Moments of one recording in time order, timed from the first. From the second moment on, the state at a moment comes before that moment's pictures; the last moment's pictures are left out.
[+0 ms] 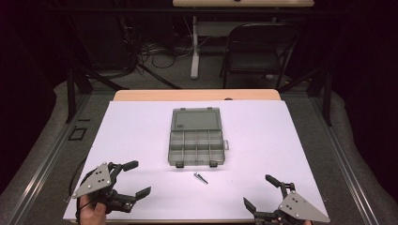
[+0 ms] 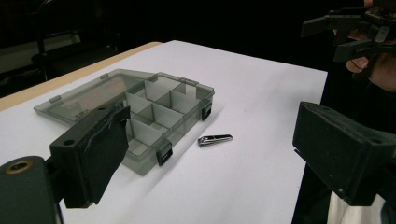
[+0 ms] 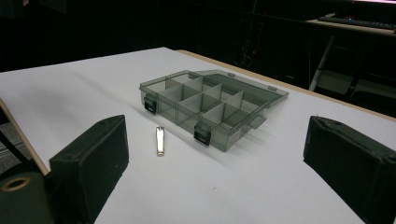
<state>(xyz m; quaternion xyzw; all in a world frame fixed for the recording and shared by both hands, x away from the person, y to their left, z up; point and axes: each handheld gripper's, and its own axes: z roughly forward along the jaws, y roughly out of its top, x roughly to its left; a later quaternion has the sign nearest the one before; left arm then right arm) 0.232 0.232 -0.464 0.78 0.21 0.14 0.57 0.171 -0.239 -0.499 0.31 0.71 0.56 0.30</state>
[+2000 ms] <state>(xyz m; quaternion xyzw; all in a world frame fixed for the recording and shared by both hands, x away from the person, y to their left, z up) 0.329 0.112 -0.431 0.89 0.17 0.02 0.42 0.173 -0.238 -0.503 0.31 0.72 0.55 0.29</state>
